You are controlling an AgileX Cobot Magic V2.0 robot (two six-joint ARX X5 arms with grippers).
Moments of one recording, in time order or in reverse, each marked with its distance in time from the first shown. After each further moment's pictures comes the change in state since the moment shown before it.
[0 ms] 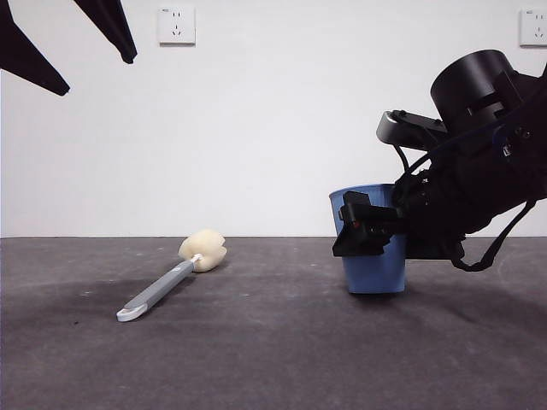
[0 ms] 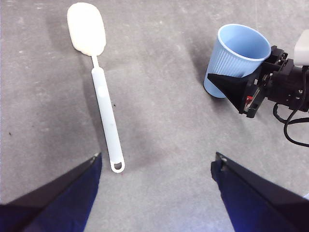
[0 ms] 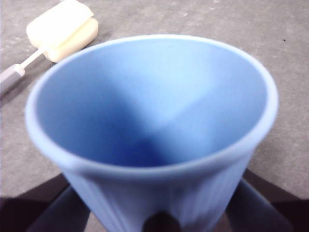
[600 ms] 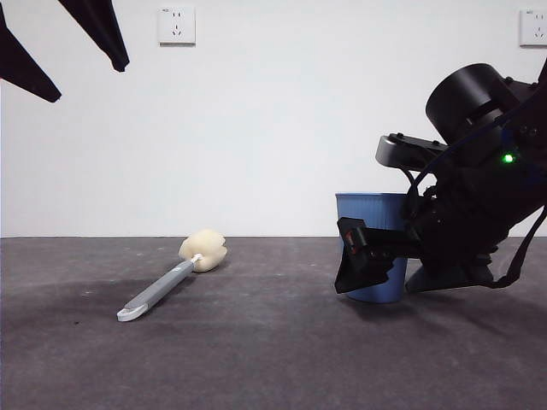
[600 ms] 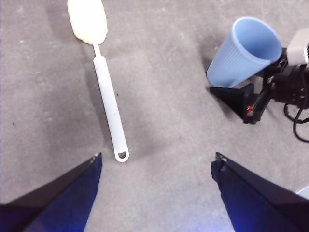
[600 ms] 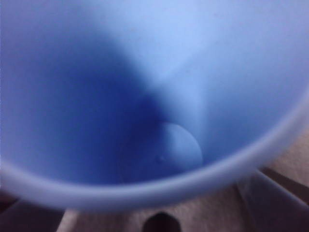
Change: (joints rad) left arm 0.000 0.000 0.000 -0.042 0.000 0.018; right arm 0.001 -0.033 -0.003 -0.203 0.001 -0.006
